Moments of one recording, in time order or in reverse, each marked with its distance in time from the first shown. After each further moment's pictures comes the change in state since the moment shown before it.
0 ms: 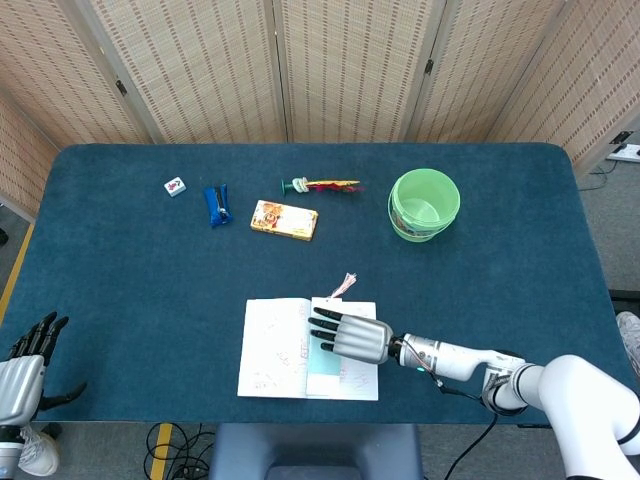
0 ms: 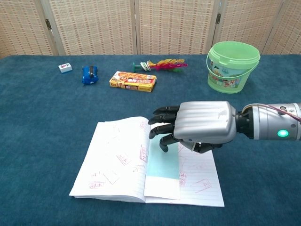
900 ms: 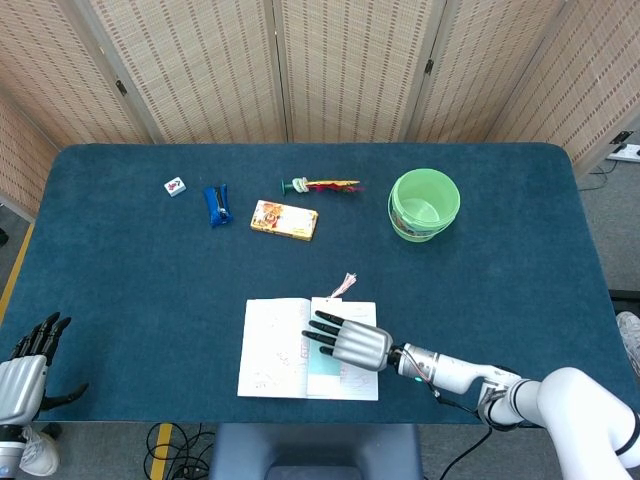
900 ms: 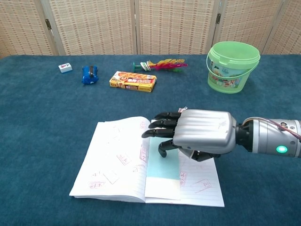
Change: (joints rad) left arm -0.003 -0.005 0.001 0.009 0.000 -0.008 -0.005; right arm -0.079 -0.059 0.029 0.024 0.012 0.011 -0.035
